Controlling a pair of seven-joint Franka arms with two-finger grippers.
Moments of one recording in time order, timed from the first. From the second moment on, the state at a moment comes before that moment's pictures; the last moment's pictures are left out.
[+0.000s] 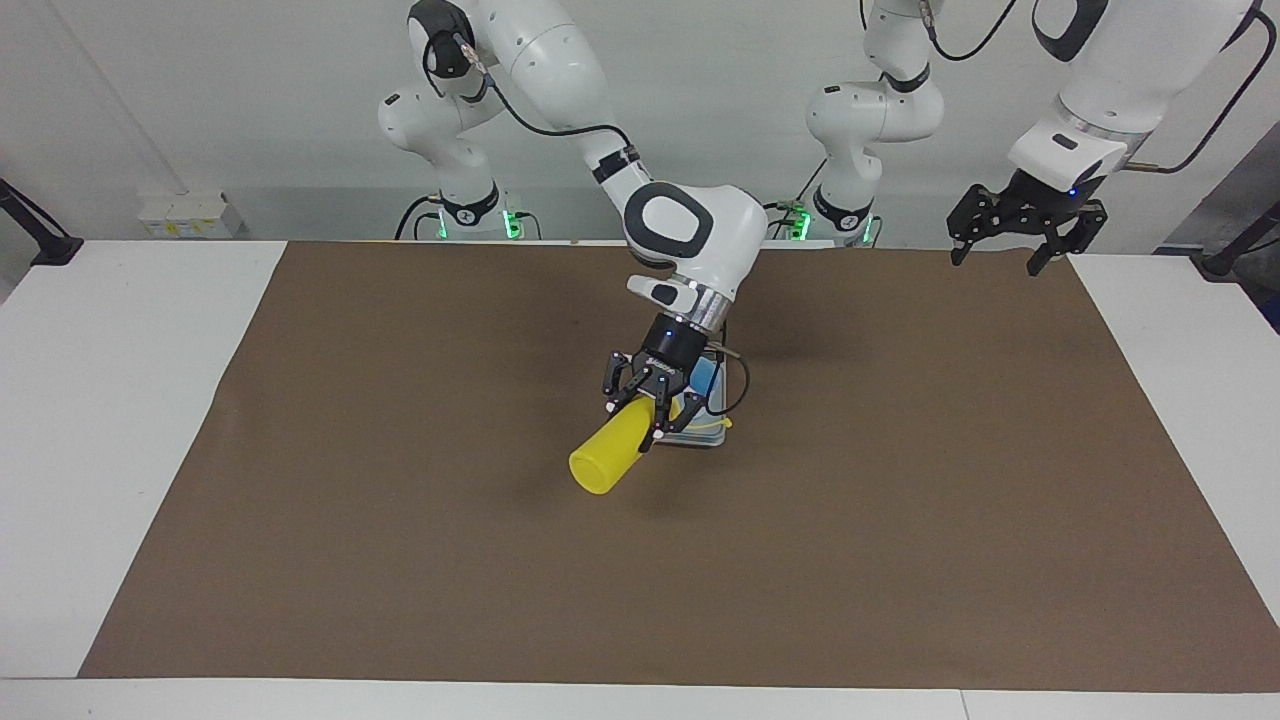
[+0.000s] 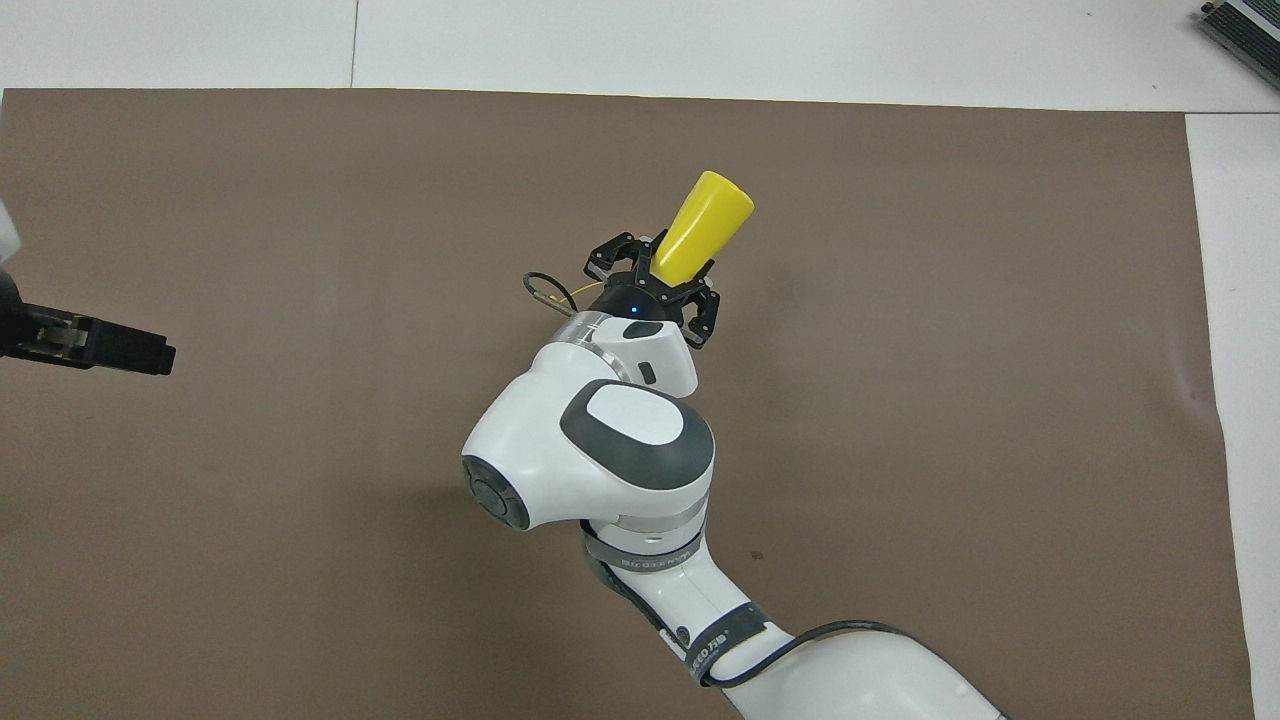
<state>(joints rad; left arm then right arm) -0.03 -0.08 -0.06 -1.64 -0.04 1.57 0.13 0.70 0.49 0.00 -1.59 -1.14 2.07 1.94</state>
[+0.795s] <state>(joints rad) -0.03 -0.08 -0.06 -1.64 -0.04 1.57 0.13 0.72 0.48 0.00 -1.60 -1.07 2.07 1.96</state>
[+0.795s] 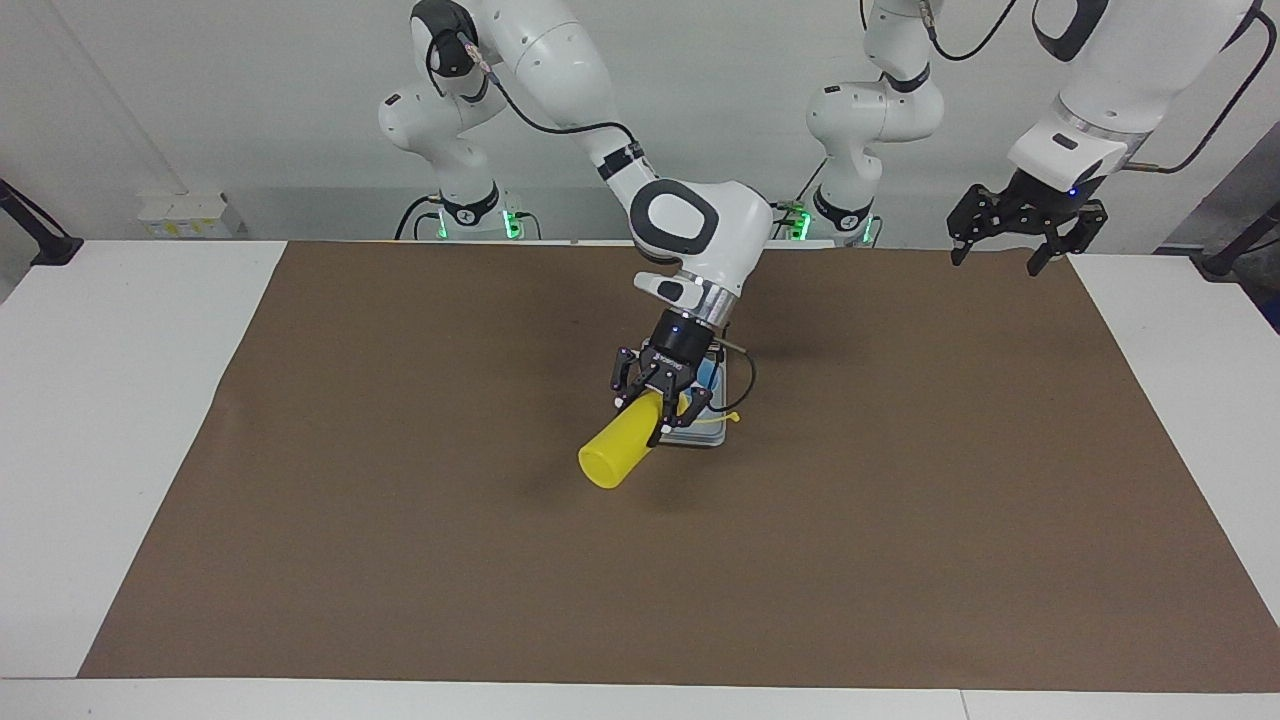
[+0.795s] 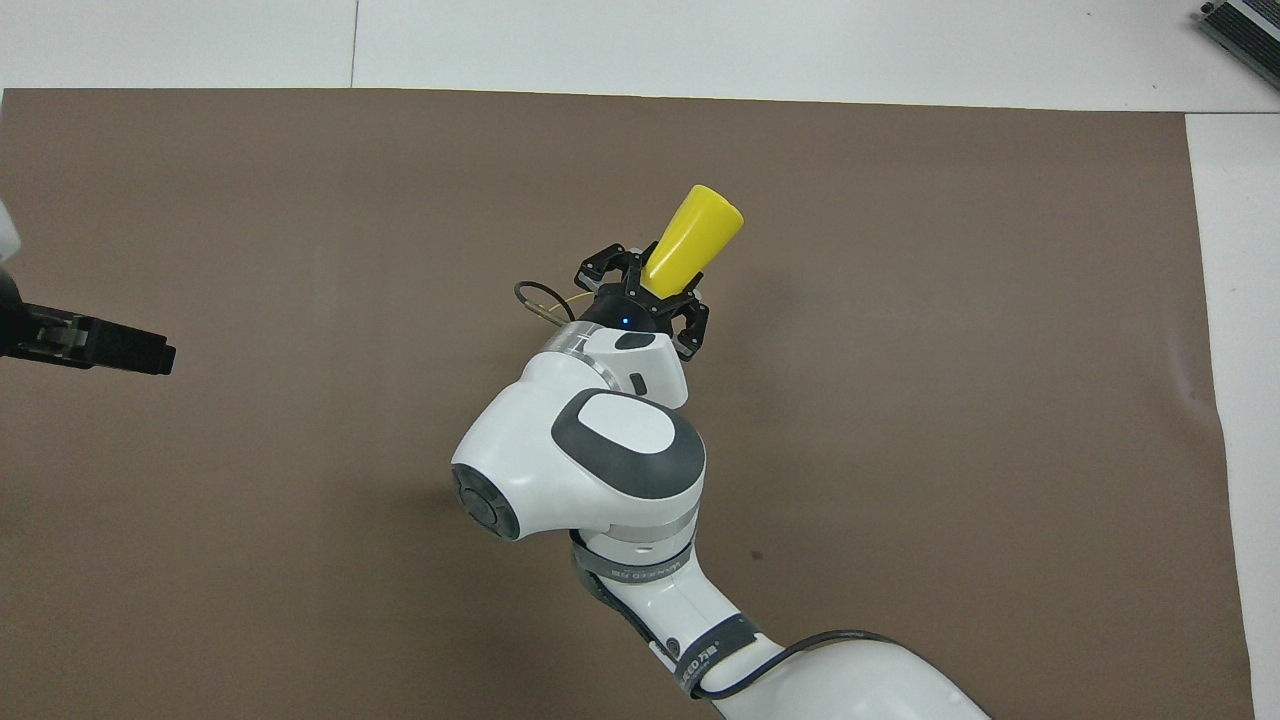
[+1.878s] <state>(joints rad) -0.03 -0.08 -0.06 -1.64 -0.04 1.57 0.13 0.50 0.30 0.00 -1.60 -0.31 2.05 1.94</state>
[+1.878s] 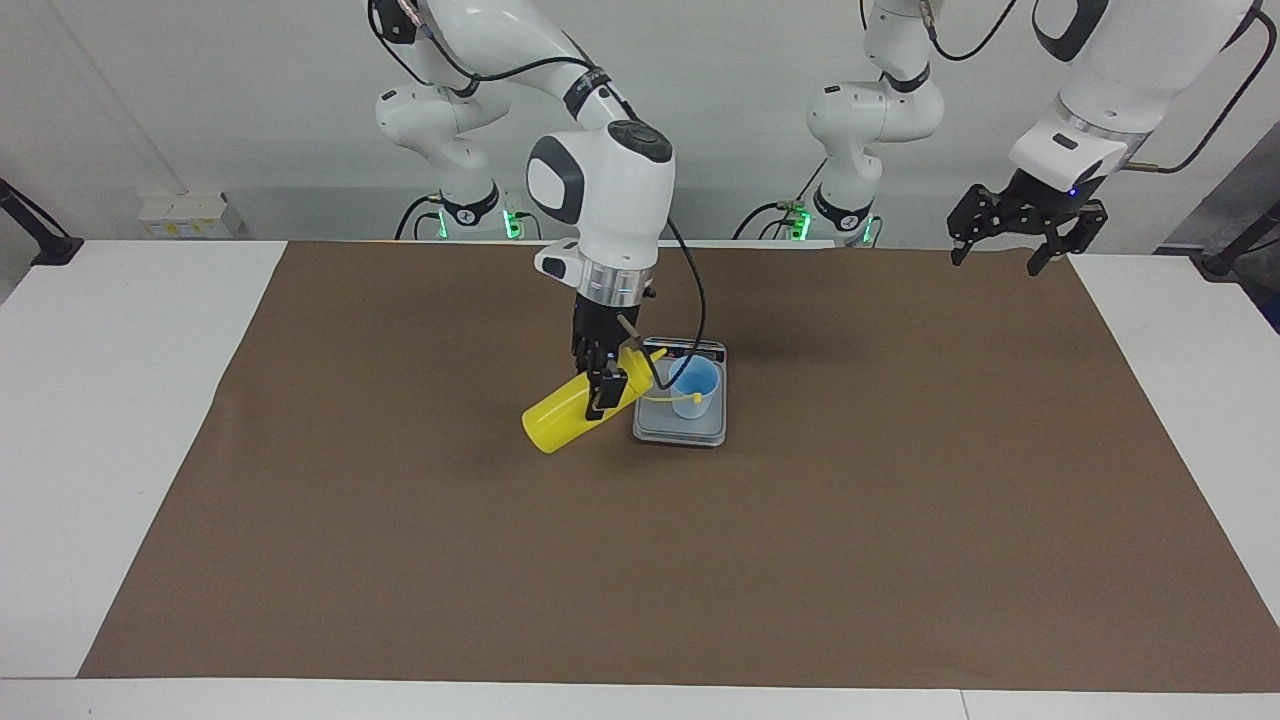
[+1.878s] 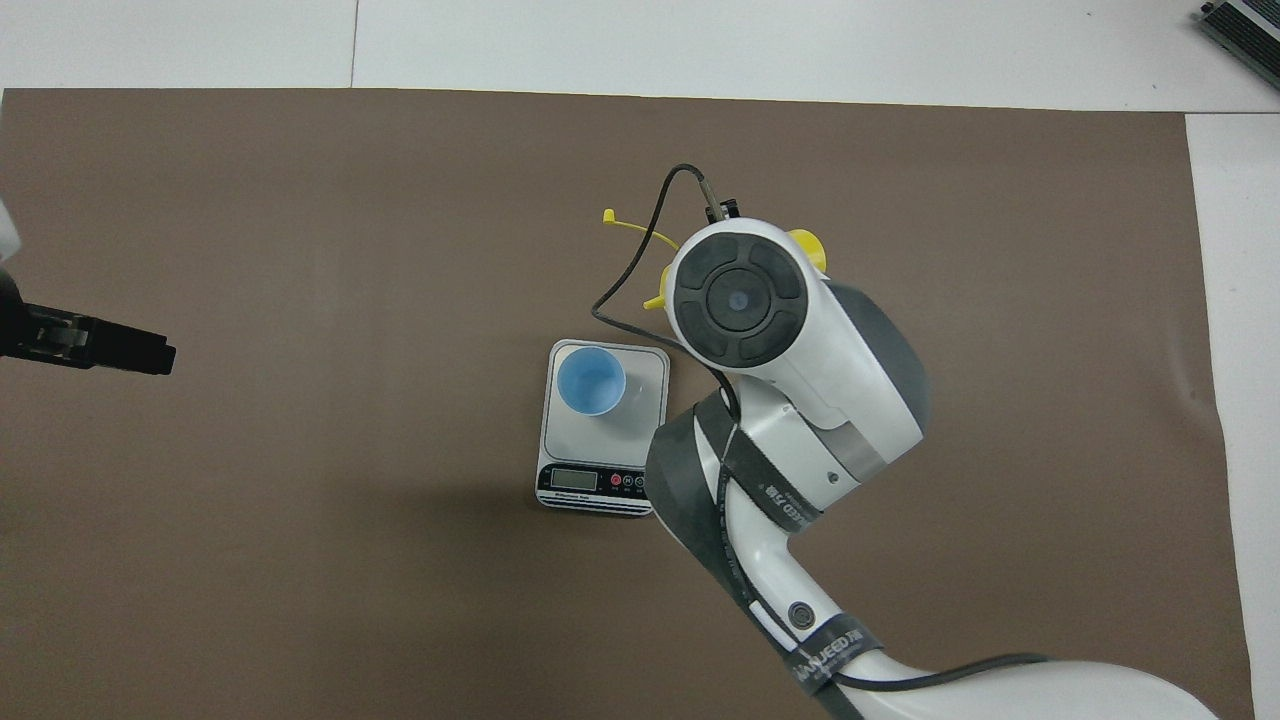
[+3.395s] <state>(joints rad) -0.03 -0.08 -0.06 -1.64 -0.04 1.57 0.13 -0.11 0.27 -0.01 -1.80 0.65 1.77 1.13</state>
